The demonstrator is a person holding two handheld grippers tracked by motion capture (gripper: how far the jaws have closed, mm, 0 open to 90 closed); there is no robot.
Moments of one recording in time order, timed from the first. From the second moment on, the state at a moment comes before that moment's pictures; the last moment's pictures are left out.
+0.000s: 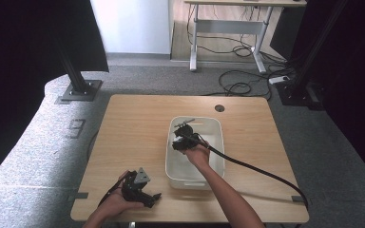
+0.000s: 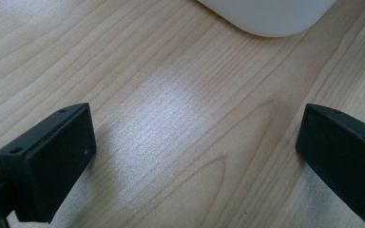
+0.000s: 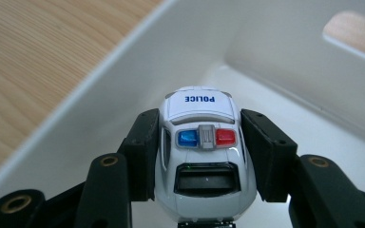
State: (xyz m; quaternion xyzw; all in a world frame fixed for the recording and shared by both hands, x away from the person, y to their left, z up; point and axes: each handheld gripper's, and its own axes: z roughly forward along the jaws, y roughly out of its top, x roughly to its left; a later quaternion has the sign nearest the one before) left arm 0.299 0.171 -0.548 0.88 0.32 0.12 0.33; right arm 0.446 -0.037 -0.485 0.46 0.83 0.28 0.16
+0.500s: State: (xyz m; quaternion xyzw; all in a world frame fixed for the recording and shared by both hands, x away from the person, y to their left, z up) left arm 0.299 0.170 -0.548 0.88 0.32 0.12 0.33; right arm 0.458 -0.037 -0.516 0.46 0.84 0.25 0.10
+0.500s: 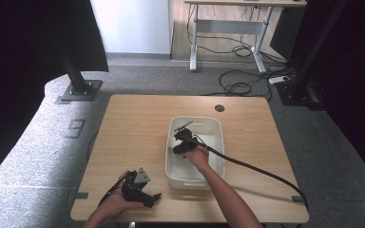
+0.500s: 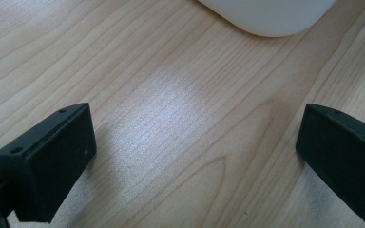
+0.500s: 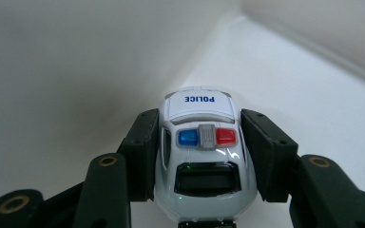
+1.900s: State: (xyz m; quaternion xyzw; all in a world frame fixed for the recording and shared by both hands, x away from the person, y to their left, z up) left arm 0.299 0.169 -0.548 0.88 0.32 0.12 0.33; right arm 0.421 -0.062 -0.505 0.46 0.85 0.26 0.00
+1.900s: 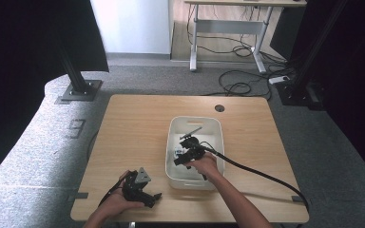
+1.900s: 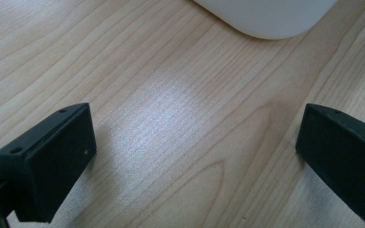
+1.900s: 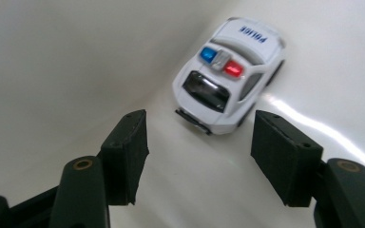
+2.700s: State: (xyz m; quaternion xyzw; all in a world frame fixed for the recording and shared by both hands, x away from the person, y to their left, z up) left arm 0.298 0.169 -0.548 0.88 0.33 0.12 0.33; right arm 0.353 -0.184 -0.439 0.42 0.79 0.39 0.18
